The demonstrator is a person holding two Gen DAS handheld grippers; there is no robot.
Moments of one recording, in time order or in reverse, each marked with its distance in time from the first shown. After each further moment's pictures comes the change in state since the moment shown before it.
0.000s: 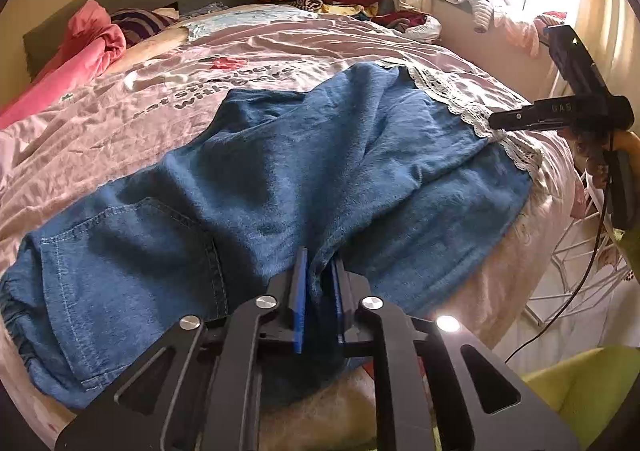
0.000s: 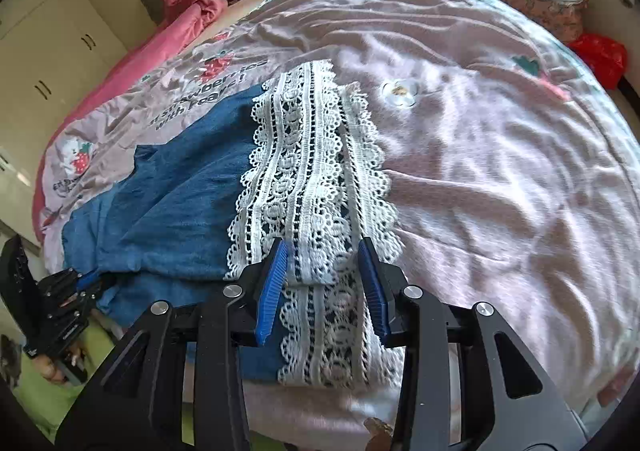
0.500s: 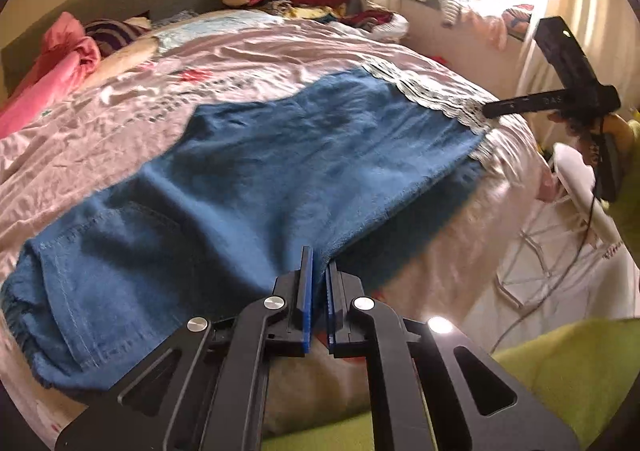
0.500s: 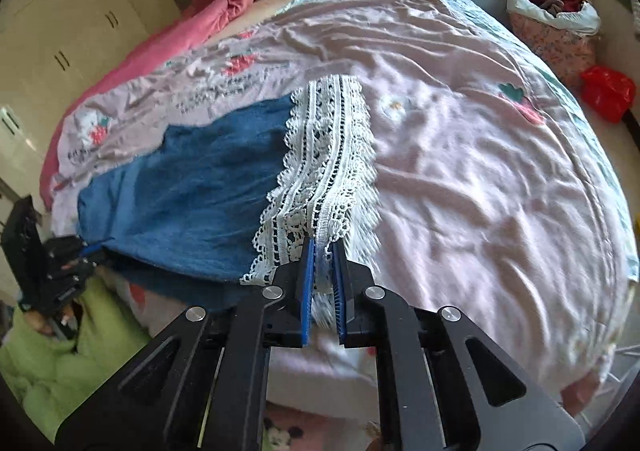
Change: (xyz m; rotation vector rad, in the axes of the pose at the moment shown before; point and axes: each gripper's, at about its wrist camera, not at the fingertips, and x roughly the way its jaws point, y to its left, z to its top) left arm -0.029 -0.020 -0.009 0.072 0.006 -0.108; right arm -0.056 -0.002 -0.019 -0.105 0.003 -0.023
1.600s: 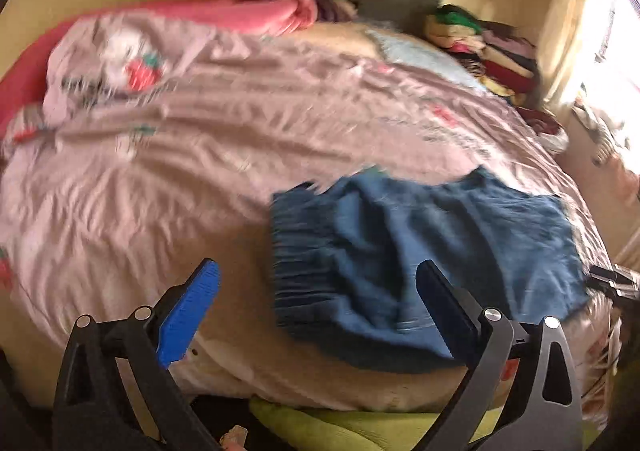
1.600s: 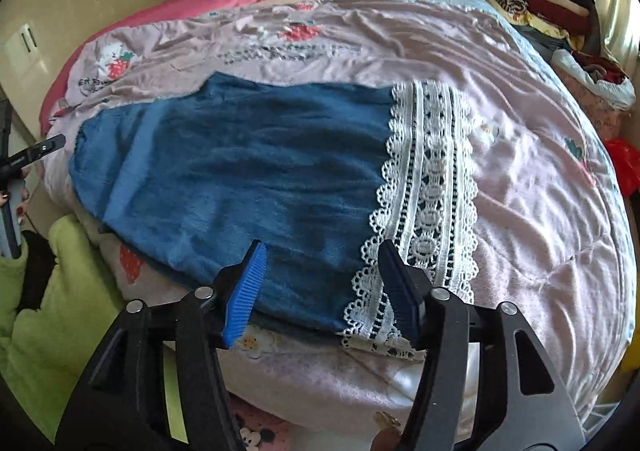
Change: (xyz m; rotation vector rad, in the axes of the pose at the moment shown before) left arm -0.083 0.168 -0.056 -0.613 -0.078 0.387; right arm 0.043 0.071 -0.003 -0.241 0.030 -0.038
